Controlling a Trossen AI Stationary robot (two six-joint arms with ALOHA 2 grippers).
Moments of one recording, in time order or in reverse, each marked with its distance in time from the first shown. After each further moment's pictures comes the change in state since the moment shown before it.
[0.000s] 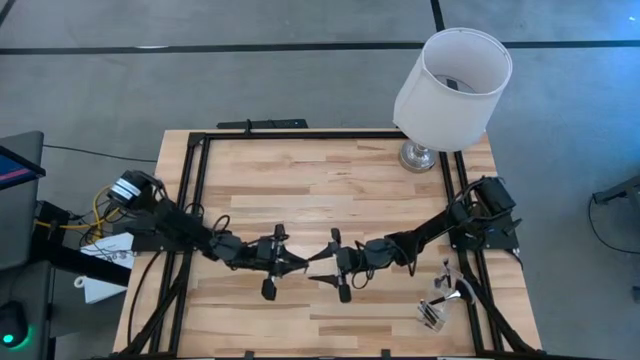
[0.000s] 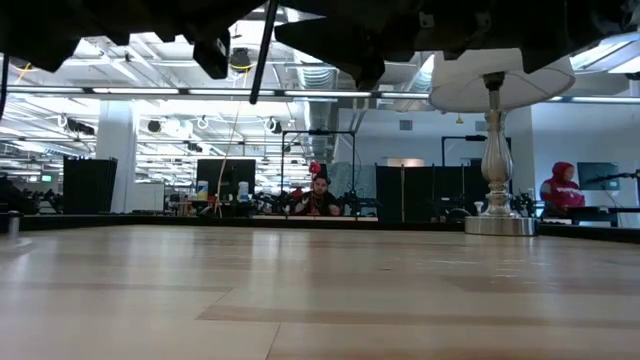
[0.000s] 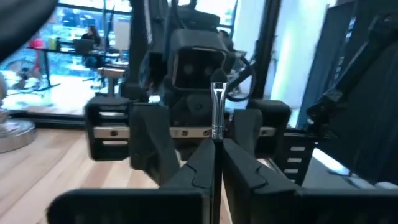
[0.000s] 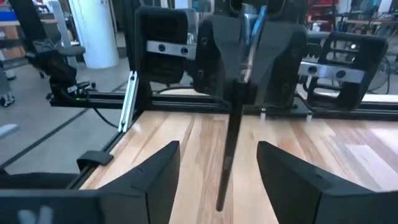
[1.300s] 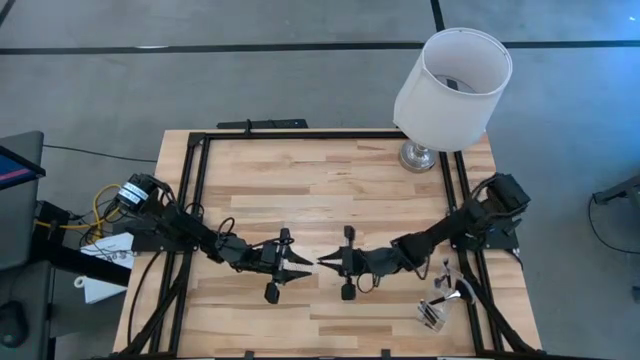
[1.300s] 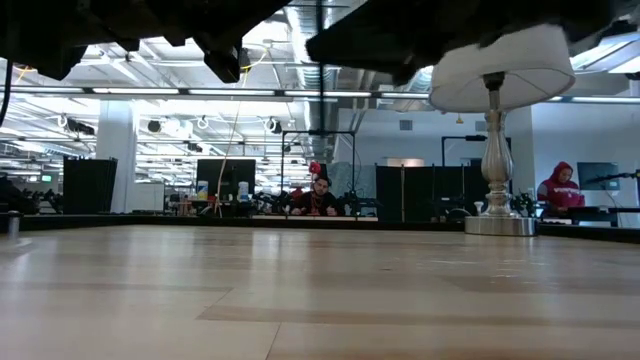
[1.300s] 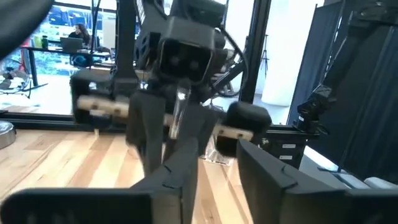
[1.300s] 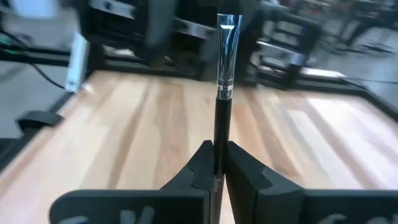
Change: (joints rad) left arm 0.007 0.070 0.034 0.038 0.049 -0.004; right arm 0.071 -0.104 -0.001 -0.295 0.255 -0.028
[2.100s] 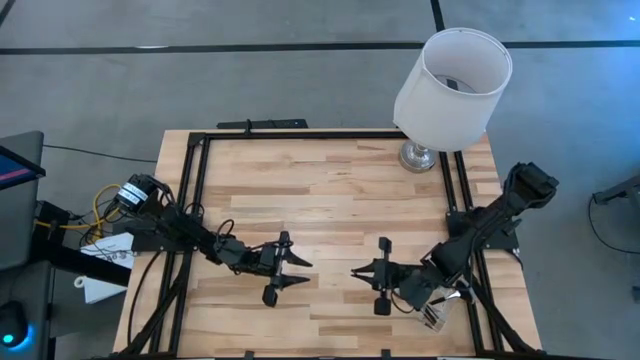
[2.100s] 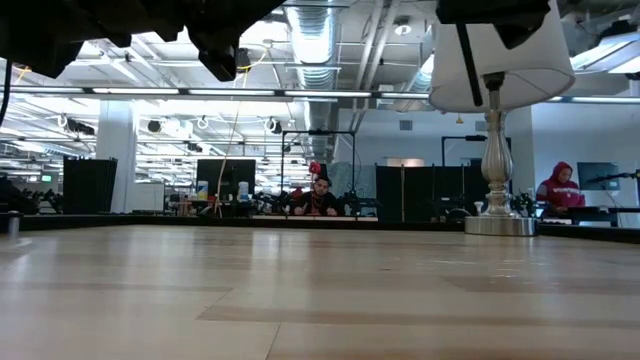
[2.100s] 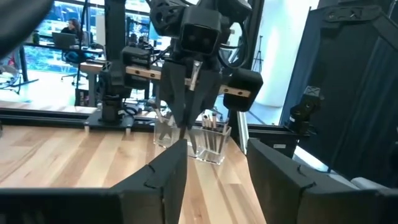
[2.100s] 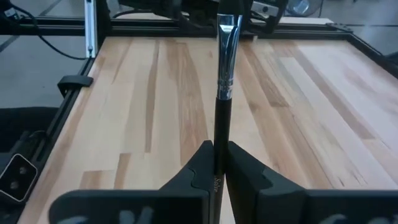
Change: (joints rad) left arm -0.023 -0.001 0.000 -0.001 0.002 -0.026; right arm 0.242 -0.253 0.001 -0.560 0.235 0.350
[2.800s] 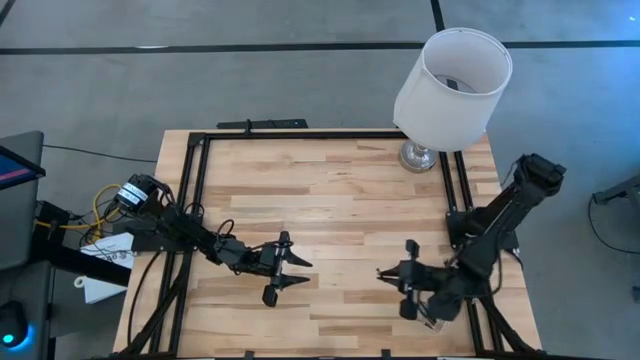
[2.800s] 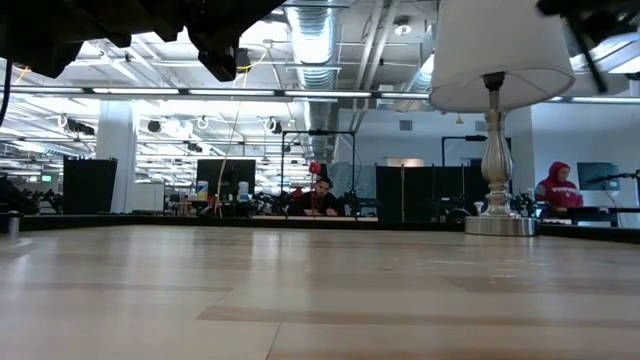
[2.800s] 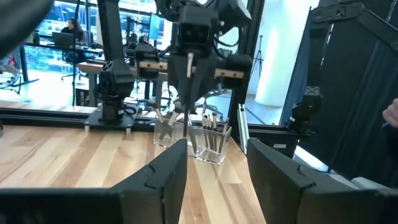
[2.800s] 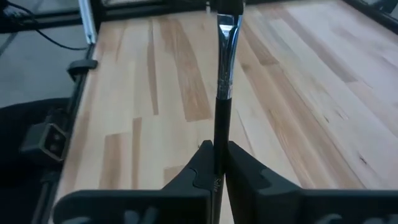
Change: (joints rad) left arm -0.002 0.000 0.000 -0.001 0.000 0.000; right arm 0.176 -0.136 0.000 -0.368 0.102 0.367
